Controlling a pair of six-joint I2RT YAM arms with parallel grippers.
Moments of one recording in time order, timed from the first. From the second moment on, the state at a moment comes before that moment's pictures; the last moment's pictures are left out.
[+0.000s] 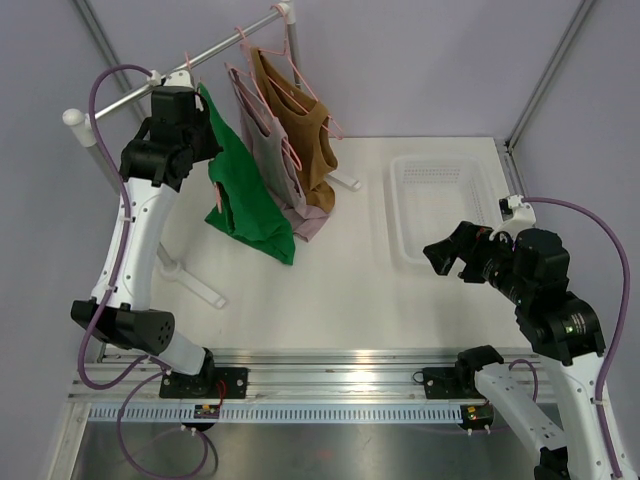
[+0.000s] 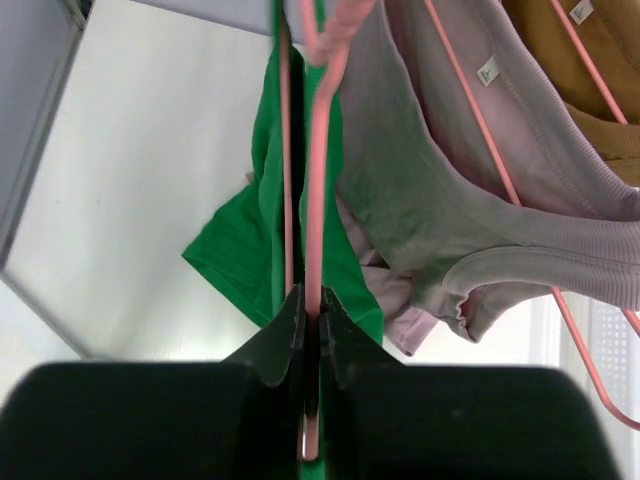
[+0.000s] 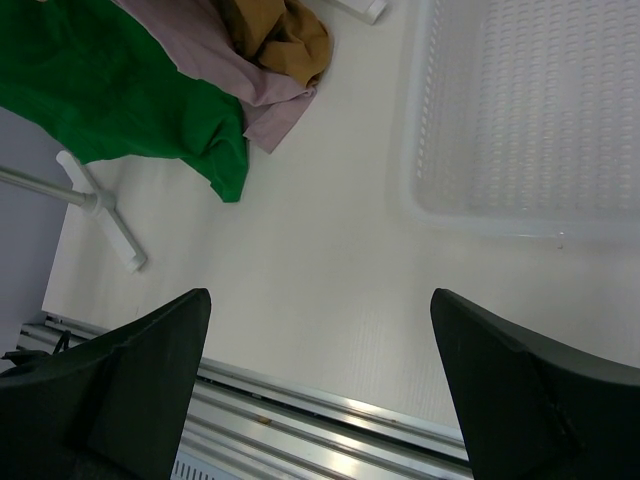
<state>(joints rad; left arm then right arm) -0.19 1.52 1.90 -0.90 -0.21 -0.34 0.26 0.64 1.11 -0.88 -0.15 0.46</state>
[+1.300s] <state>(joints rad) -0.29 0.53 1.23 -1.05 0.27 -0.41 0.26 0.72 0.93 -0.50 -0.61 0.59</state>
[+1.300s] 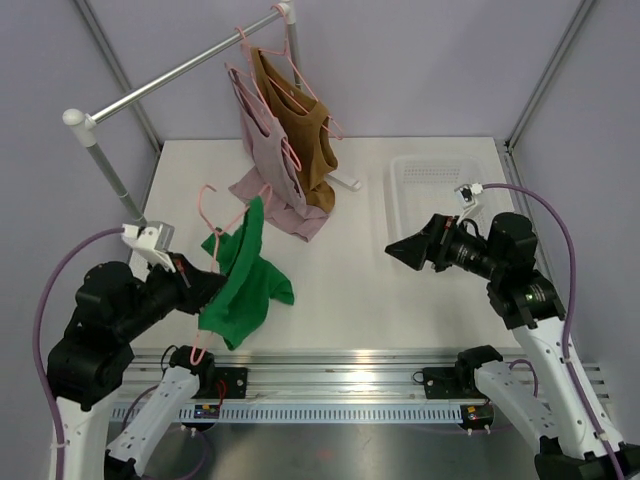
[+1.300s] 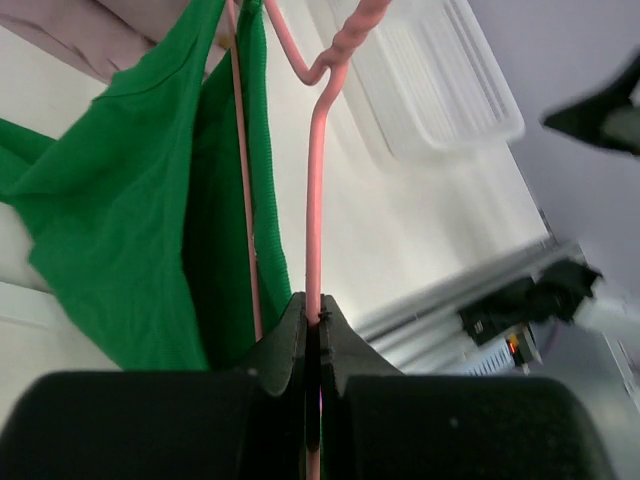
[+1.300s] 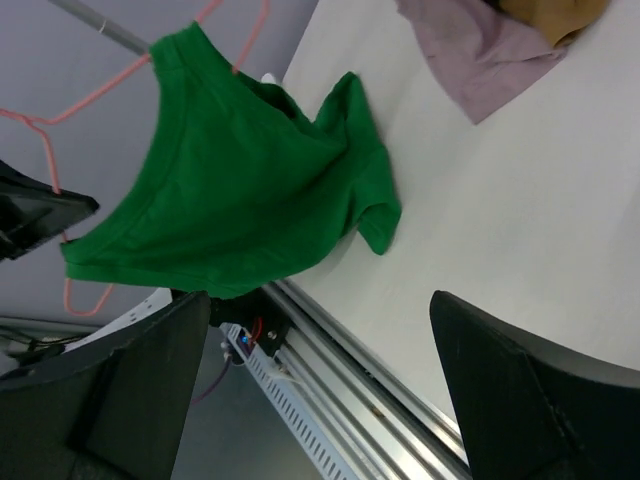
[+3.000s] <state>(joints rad) -0.63 0.54 0.58 -0.26 0.56 -1.01 0.72 1.25 0.61 0.33 -0.21 0.65</state>
